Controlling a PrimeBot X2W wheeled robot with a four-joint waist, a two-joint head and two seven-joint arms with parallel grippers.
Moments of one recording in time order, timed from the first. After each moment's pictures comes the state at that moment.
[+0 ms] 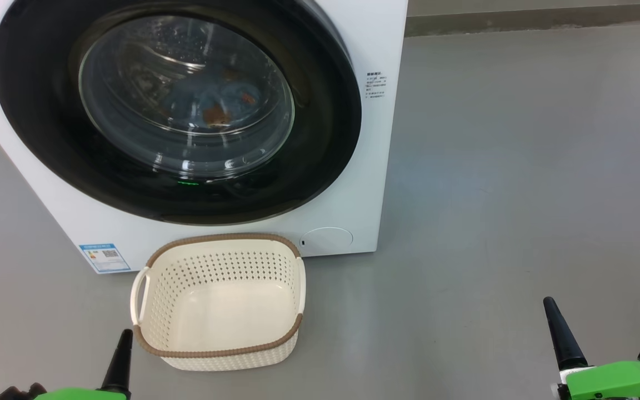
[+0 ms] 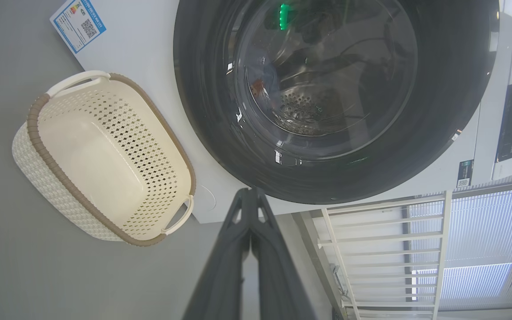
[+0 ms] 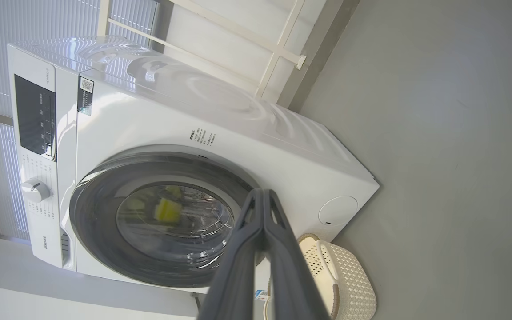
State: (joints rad) left arm -0.02 0.02 0.06 0.26 -1.28 -0.10 0.02; right arm -0.01 -0.04 -0.12 0.23 1.22 0.14 0.02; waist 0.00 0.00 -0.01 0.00
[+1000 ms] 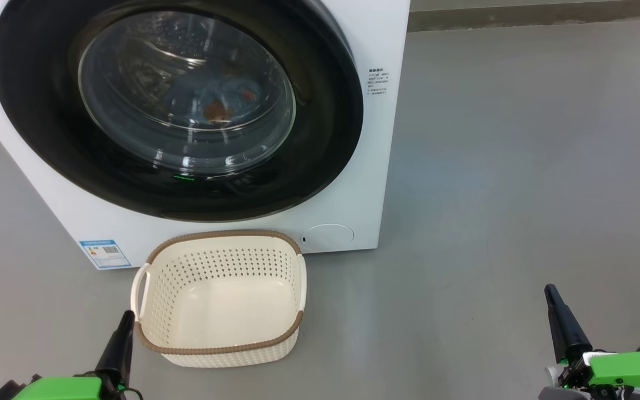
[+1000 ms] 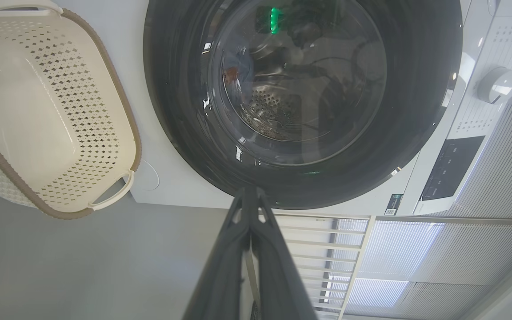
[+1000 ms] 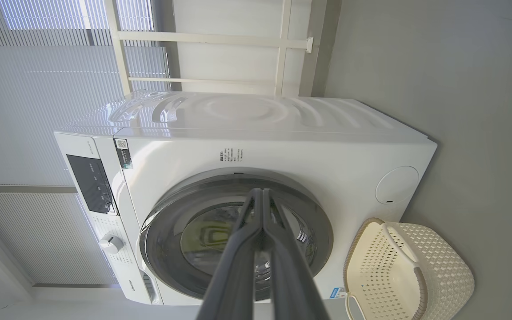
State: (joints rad) left arm -0.06 0.03 0.08 0.26 -1.58 -0.12 0.10; right arm -0.05 -0.04 -0.14 0.27 1.57 0.13 0.10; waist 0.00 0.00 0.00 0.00
